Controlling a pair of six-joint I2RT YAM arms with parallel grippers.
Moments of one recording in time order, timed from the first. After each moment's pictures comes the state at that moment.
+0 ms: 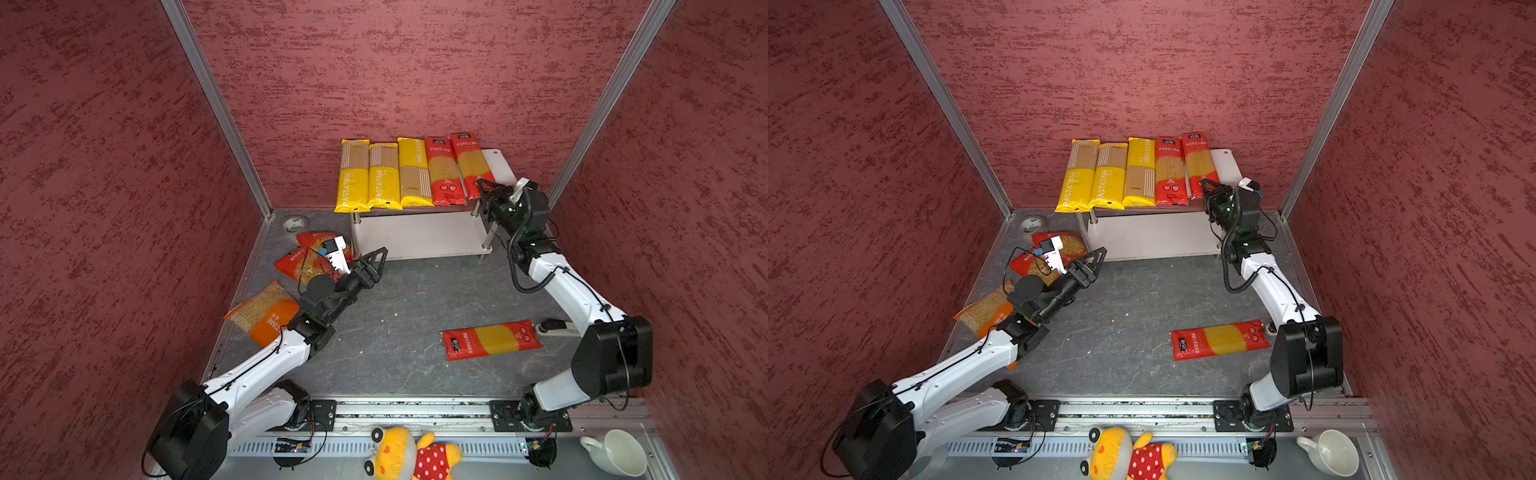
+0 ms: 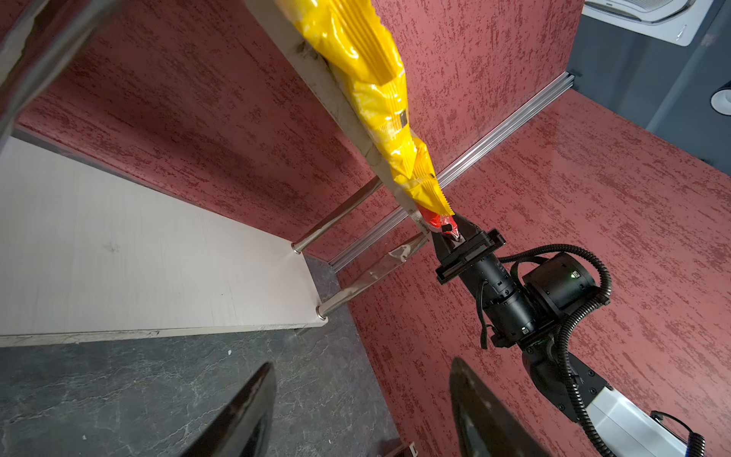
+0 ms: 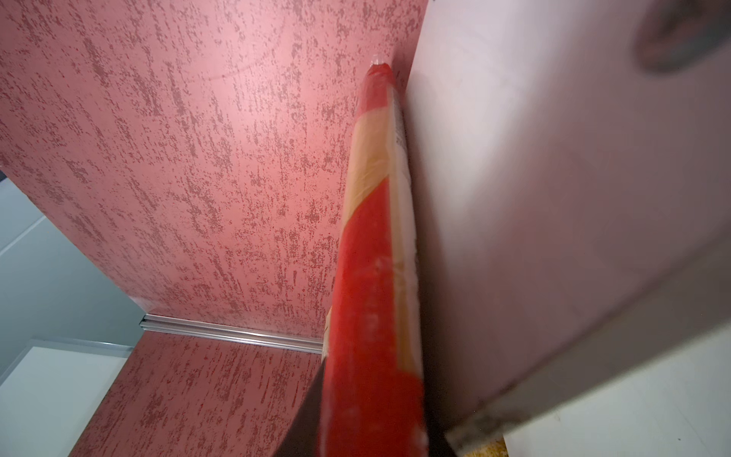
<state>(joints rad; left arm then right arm) -0.56 1.05 0.54 0.62 0.07 -0.92 0.17 1.52 1.25 0.32 -0.21 1.43</state>
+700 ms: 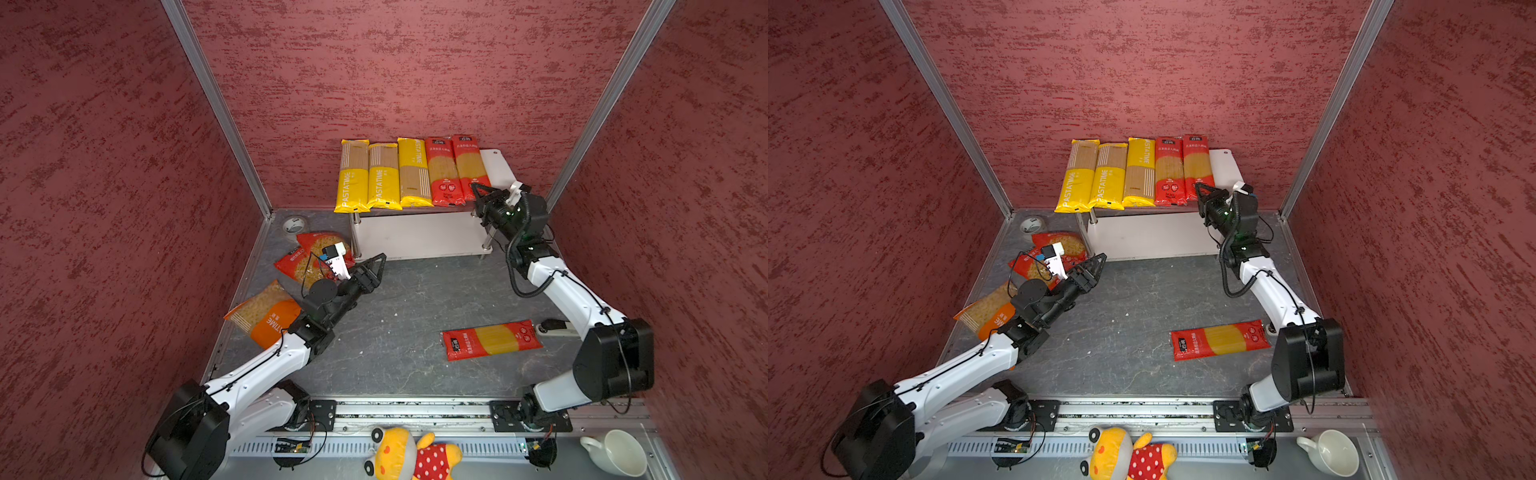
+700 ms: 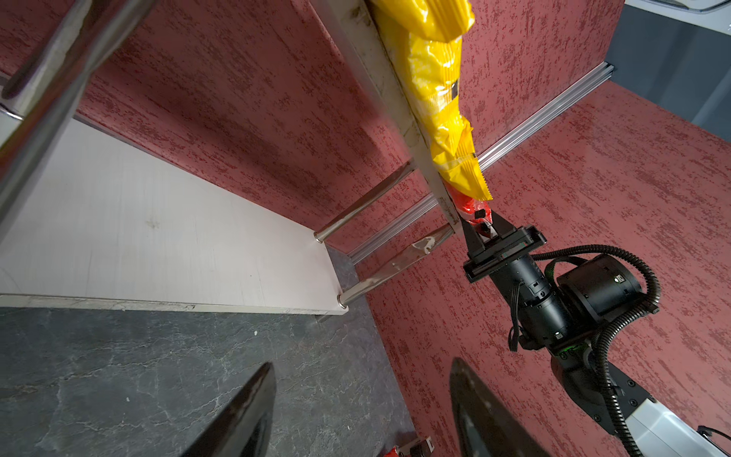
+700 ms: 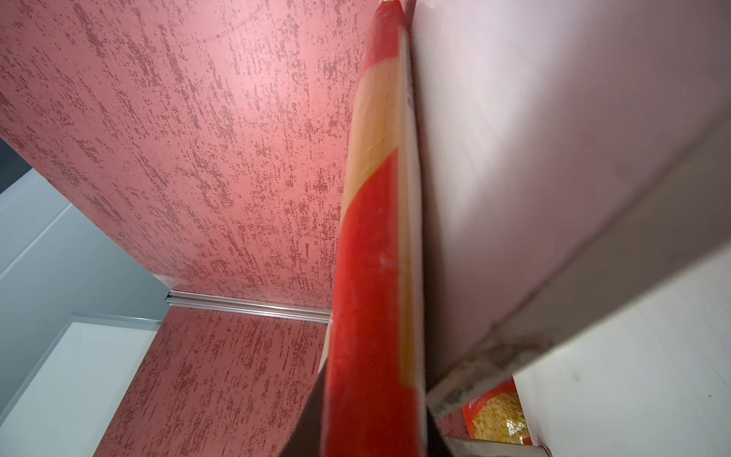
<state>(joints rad) -0.57 1.04 0.49 0.60 0.02 -0.92 0.18 1.50 1.22 0.35 -0.29 1.48</state>
